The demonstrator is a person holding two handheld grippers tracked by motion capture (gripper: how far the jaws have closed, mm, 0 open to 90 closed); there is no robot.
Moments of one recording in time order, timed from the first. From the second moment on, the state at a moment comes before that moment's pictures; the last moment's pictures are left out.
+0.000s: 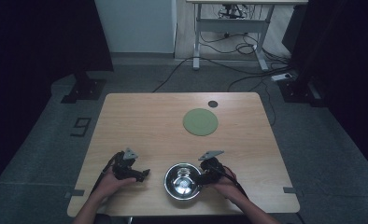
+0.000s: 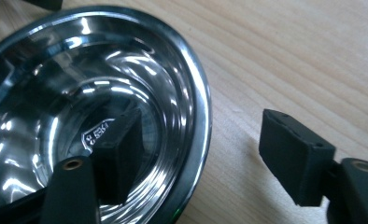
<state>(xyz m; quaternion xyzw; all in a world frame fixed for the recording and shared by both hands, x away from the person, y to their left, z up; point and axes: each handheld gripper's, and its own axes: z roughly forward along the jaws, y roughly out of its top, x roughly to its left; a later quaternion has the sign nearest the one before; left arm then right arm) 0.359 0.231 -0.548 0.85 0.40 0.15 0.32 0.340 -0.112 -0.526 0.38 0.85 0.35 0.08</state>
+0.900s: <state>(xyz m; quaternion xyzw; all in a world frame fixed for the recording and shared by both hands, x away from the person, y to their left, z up) 0.359 0.231 -0.548 0.85 0.40 0.15 0.32 0.342 -0.110 -0.532 0.38 0.86 0.34 0.03</state>
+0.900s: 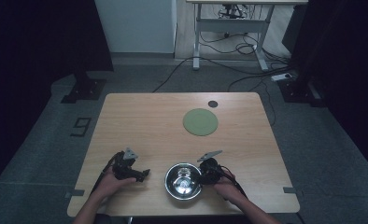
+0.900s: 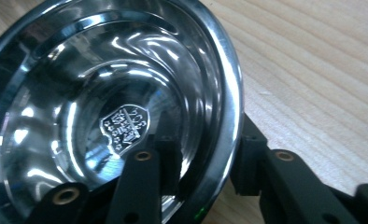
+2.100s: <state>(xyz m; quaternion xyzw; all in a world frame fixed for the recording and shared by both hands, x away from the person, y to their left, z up) 0.359 0.231 -0.548 0.85 0.40 0.15 0.32 0.354 -0.134 -0.527 0.45 0.81 0.38 -0.05</state>
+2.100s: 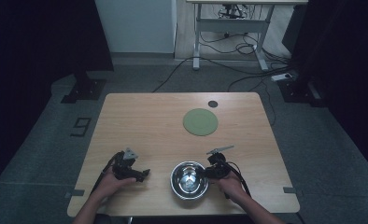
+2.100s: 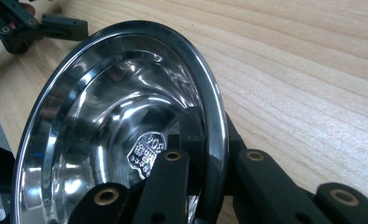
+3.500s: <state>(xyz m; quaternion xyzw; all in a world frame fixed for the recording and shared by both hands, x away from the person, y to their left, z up) 0.359 0.231 -0.548 0.85 0.40 0.15 0.32 0.365 -0.160 -0.512 0.49 0.77 0.42 -0.01</state>
